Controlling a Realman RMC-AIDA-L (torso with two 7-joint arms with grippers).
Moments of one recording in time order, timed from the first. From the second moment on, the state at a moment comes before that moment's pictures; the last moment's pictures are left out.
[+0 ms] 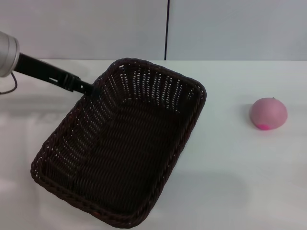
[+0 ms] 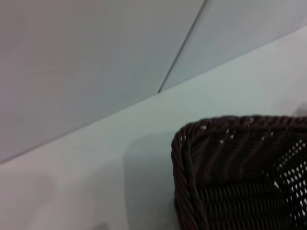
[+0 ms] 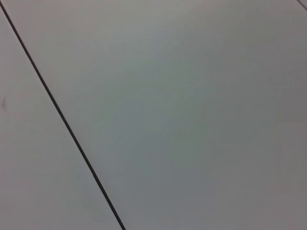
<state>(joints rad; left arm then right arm) -0.65 -2.06 0.90 1.24 2.48 1.64 -2.37 0.33 2.08 -0.24 -0.13 -0.87 -1.42 0.82</state>
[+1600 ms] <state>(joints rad) -0.64 -2.06 1.11 1.21 2.57 1.57 -2.45 0.33 2.07 -0.23 -0.12 -0.87 -1.37 0.82</state>
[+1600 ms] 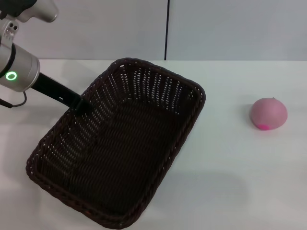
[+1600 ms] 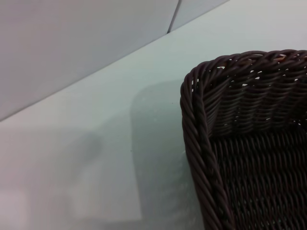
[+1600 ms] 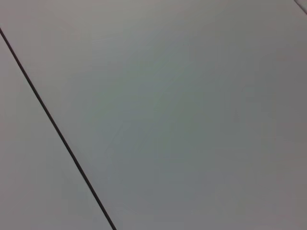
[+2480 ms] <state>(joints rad) -0.65 -2.06 1.10 1.41 2.30 1.66 -2.23 0.33 2.07 -0.23 -0.12 -0.87 -1.37 0.82</state>
